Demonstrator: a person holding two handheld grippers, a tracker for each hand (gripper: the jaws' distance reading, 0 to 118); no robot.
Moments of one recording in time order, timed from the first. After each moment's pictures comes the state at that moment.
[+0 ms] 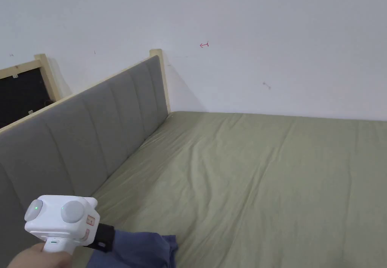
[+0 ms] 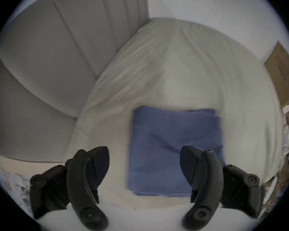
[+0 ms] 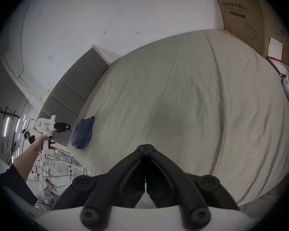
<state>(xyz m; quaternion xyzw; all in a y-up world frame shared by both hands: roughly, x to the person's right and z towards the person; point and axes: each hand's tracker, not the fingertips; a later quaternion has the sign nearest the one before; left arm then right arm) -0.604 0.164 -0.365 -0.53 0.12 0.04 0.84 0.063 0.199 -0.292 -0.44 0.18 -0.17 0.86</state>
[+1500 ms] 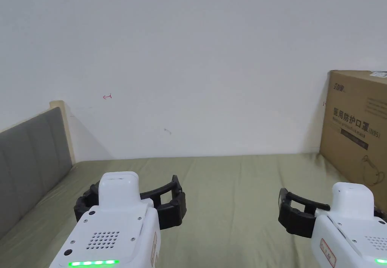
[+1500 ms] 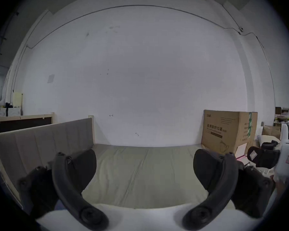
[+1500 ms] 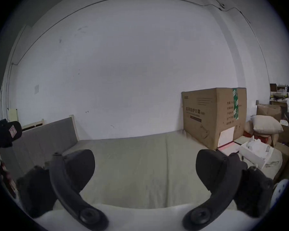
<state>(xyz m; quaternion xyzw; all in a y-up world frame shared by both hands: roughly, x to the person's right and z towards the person) -0.234 0.337 -0.257 0.02 -0.01 0.01 1.00 0.074 0.305 -0.263 -0.03 -0.04 -0.06 1.00</state>
